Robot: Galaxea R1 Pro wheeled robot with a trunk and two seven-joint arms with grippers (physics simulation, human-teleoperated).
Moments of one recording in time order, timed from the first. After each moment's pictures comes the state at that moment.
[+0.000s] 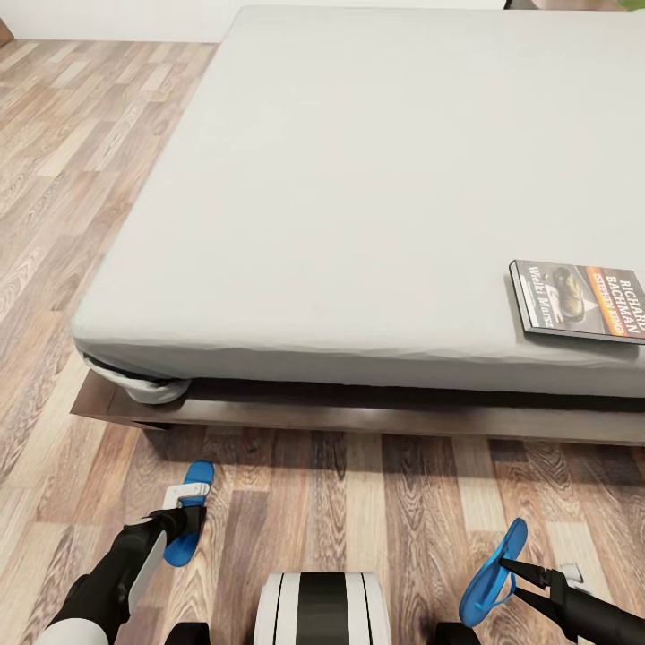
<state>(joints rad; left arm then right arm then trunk) -0.47 0.10 0.09 -0.77 0.05 0.41 -0.04 -0.22 -0.61 0.20 -0.71 -1.13 0.72 0.86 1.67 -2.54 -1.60</state>
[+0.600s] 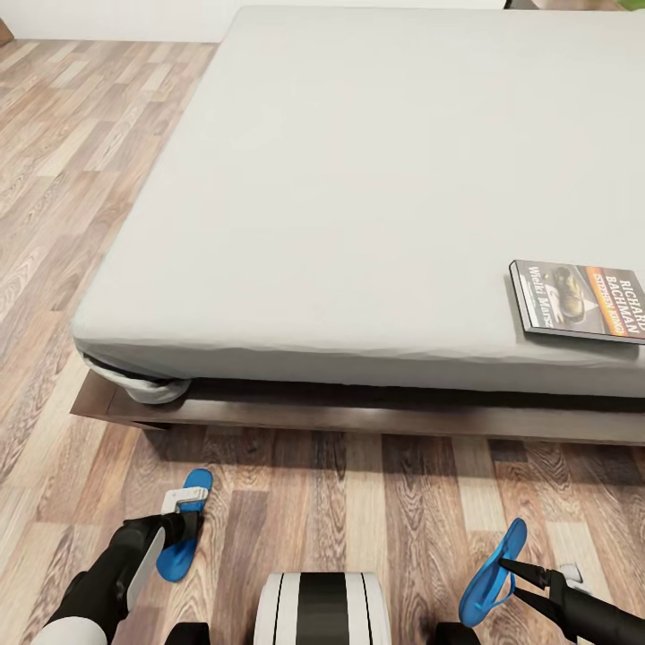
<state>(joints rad) -0.47 0.11 0.09 -0.80 0.05 0.55 -0.04 -0.22 -0.61 0.20 -0.71 -1.13 0.72 0.86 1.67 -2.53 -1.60</state>
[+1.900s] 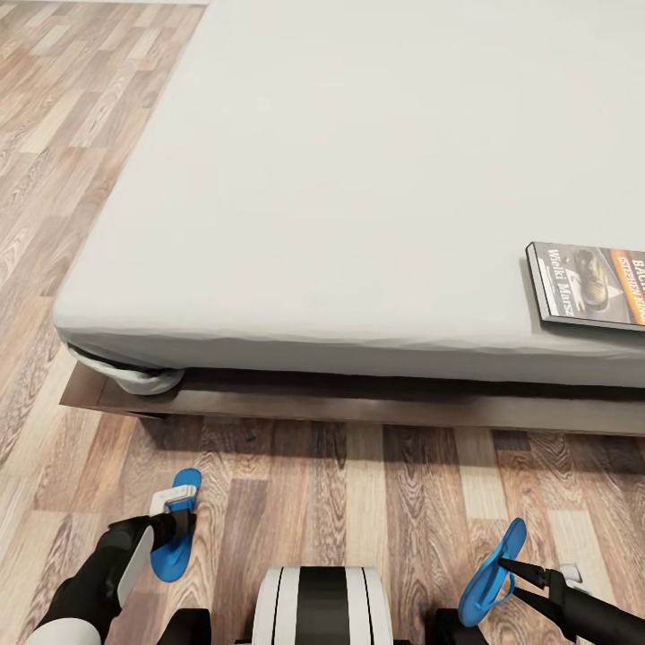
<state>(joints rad) -0.47 0.11 0.19 -0.80 0.09 0.55 -0.04 -0.22 -0.61 0.20 -0.71 -1.13 0.72 0.86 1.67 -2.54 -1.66</state>
